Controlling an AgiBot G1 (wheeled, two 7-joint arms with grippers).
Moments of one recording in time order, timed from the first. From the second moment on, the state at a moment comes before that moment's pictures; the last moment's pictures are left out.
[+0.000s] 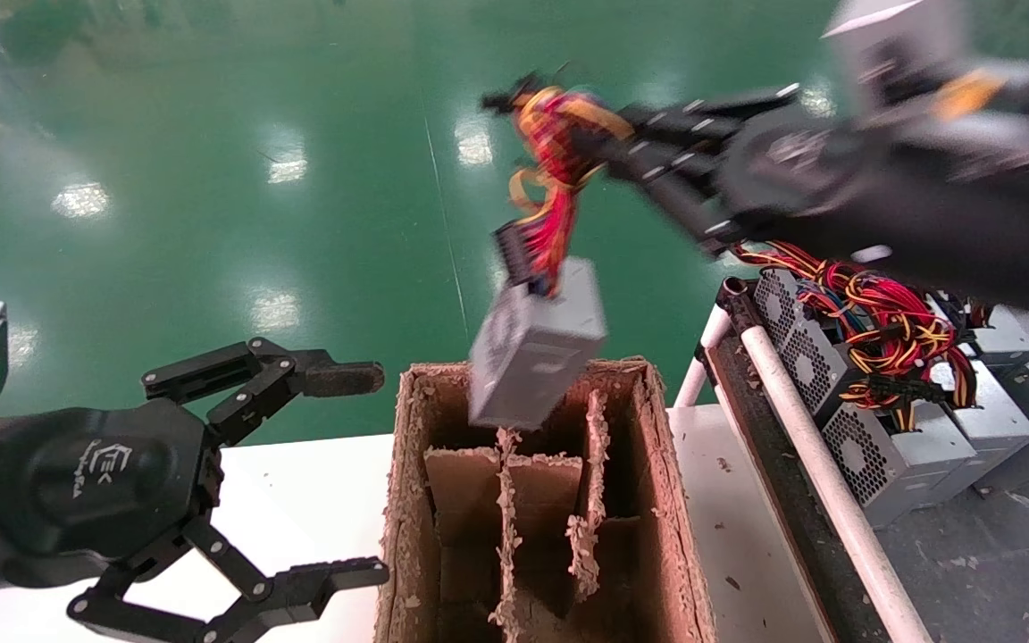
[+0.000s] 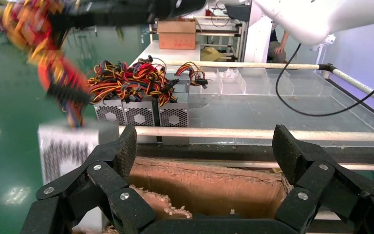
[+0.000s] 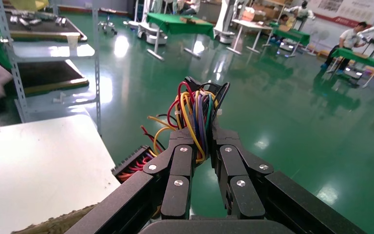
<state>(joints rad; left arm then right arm) -1.08 0.60 0.31 -1.28 0.71 1.49 -0.17 1.36 -0.75 -0.33 1.34 -1.10 -1.09 0.37</state>
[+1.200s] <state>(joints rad) -1.08 0.60 0.31 -1.28 0.71 1.48 -0.17 1.03 -0.07 -0.04 0.98 -0.68 -1.58 0.12</state>
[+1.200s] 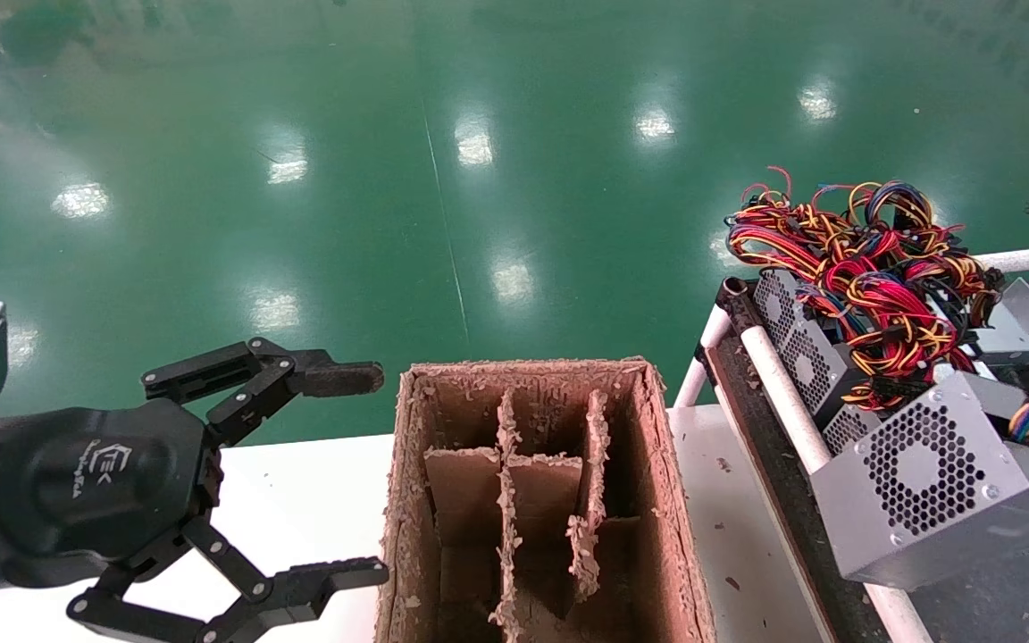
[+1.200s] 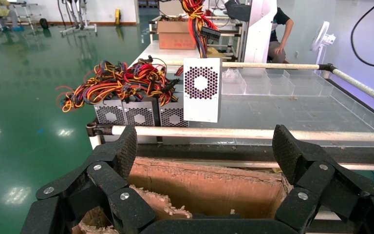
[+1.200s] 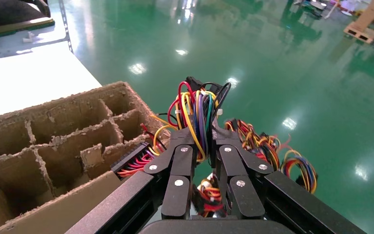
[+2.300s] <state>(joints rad) -1.08 0.60 0.31 -1.28 0.71 1.48 -0.17 0.82 0.04 -0.37 0.81 -0.39 -1.54 -0.18</state>
